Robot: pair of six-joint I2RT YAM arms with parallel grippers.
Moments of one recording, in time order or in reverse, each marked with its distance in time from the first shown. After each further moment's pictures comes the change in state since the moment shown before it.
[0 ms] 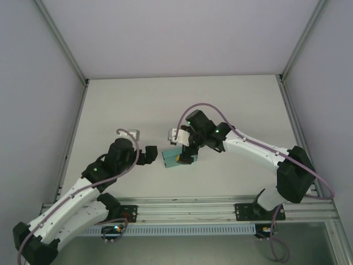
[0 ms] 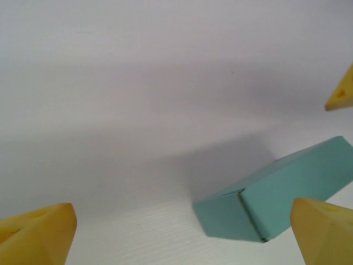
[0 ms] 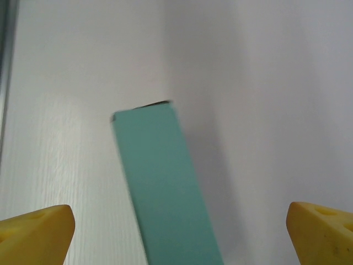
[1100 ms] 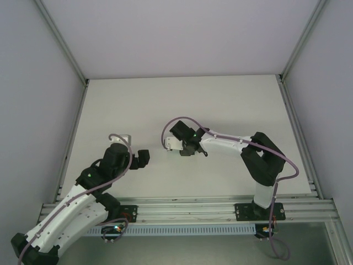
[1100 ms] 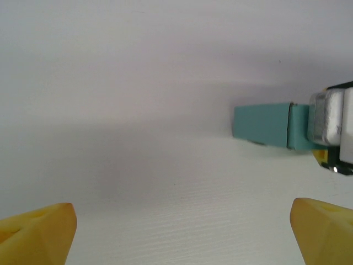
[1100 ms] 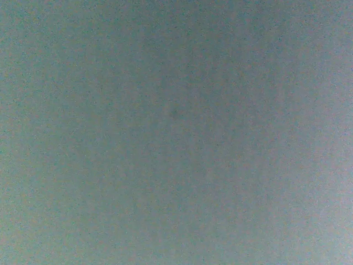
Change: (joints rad) left arm 0.026 -0.079 -0.019 -0.129 -0.063 -0.028; right arm 0.064 0.274 0.007 0.125 0.623 -0.061
